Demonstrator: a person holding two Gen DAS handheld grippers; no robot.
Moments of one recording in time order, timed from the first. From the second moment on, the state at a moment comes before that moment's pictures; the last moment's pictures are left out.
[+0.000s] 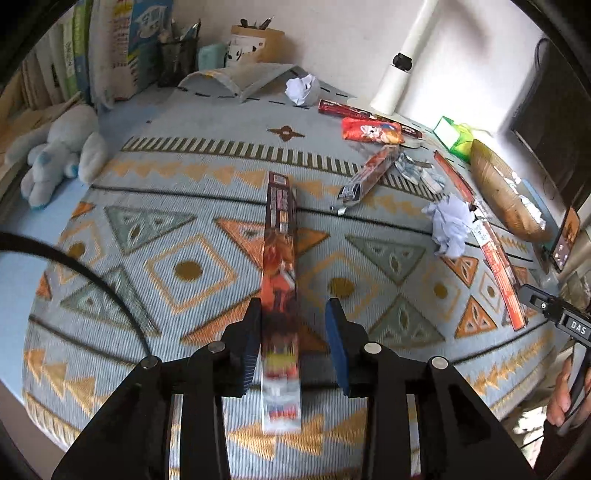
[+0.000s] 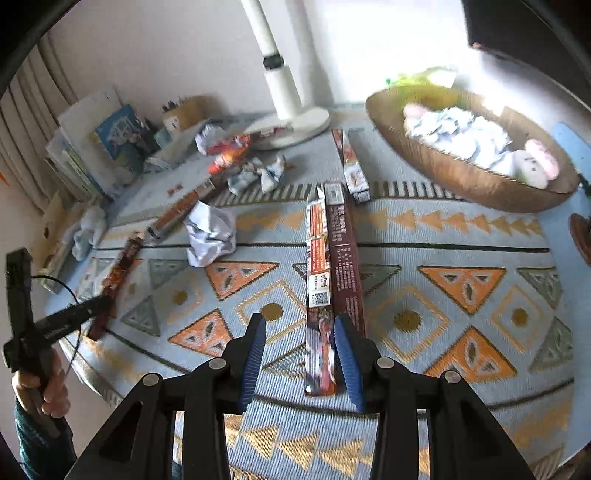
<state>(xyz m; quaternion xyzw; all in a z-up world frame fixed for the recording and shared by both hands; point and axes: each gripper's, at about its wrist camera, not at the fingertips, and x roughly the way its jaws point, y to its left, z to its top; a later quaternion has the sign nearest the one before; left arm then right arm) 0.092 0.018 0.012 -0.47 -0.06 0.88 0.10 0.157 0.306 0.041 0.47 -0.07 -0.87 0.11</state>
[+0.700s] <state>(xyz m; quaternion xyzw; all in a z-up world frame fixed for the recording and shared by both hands) 0.086 0.019 0.010 -0.44 -0.04 0.89 0.09 0.133 0.269 0.019 0.48 -0.04 -0.87 0.10</state>
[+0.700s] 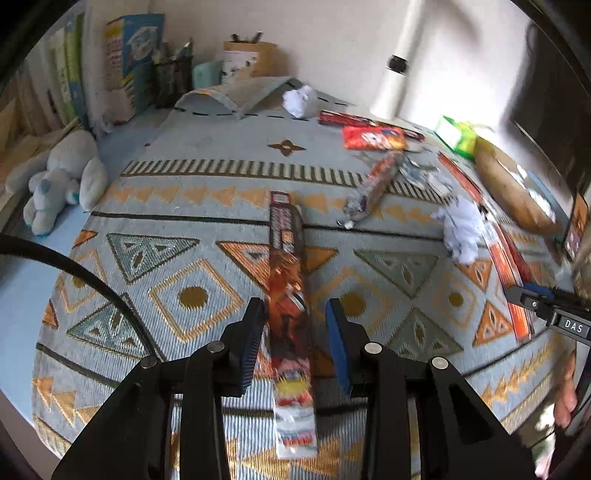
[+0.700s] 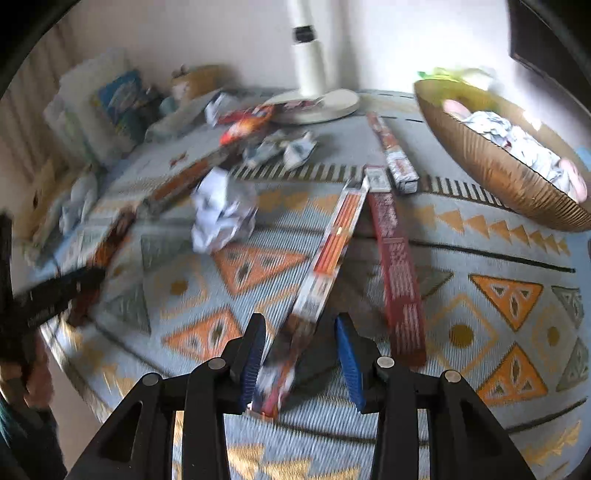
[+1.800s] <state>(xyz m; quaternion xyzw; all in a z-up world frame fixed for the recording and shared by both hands) 0.038 0.233 0.169 -0.31 -0.01 0.91 0.28 0.161 0.404 0.153 0.32 -0.15 -0.93 0.06</state>
